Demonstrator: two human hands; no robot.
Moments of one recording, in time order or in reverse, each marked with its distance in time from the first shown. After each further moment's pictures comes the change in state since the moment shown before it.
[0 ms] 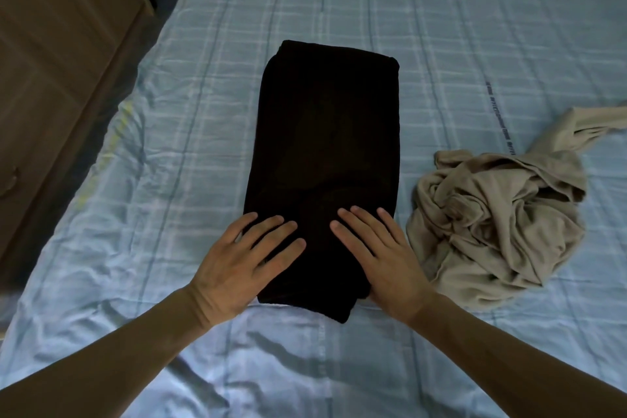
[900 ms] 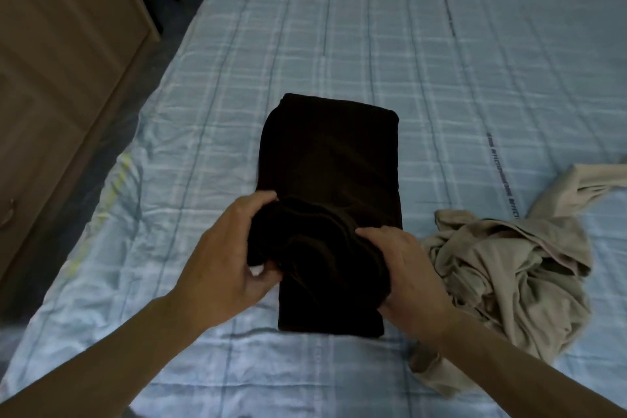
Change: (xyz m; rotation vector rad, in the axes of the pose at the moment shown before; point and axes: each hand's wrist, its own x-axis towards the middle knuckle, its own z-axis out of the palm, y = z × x) left_hand 0.089 -0.062 -0.054 -0.645 0.139 -0.585; right_hand 0.072 0.052 -0.057 0.367 0.140 0.092
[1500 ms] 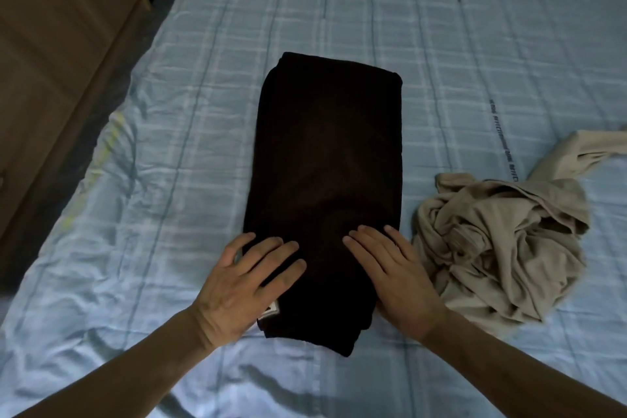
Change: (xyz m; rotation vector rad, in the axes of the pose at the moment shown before) left_hand -0.095 -0.043 0.063 0.556 -0.074 0.518; right_hand -0.067 -0.005 0.040 -0.343 -0.220 -0.068
